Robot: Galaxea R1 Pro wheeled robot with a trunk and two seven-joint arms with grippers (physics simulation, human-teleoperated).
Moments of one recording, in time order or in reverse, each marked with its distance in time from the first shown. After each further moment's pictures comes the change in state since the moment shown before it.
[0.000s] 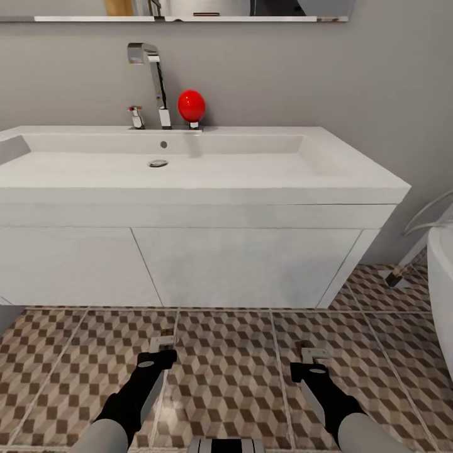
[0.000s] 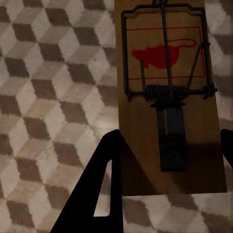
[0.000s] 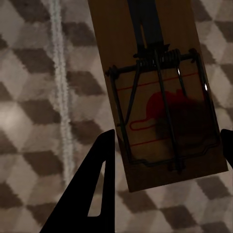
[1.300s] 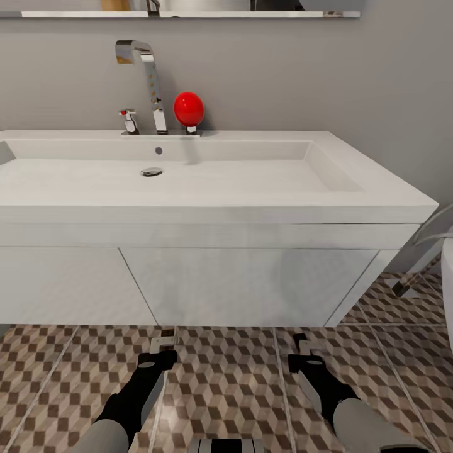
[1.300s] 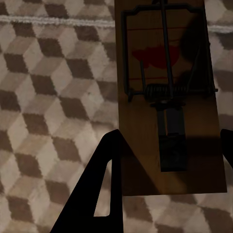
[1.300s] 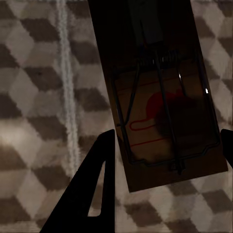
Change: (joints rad) left arm 0.000 -0.002 -0.001 0.007 0.000 -0.003 0.000; right arm -0.069 0.007 -0.002 0.077 0.000 -0.033 0.008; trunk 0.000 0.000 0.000
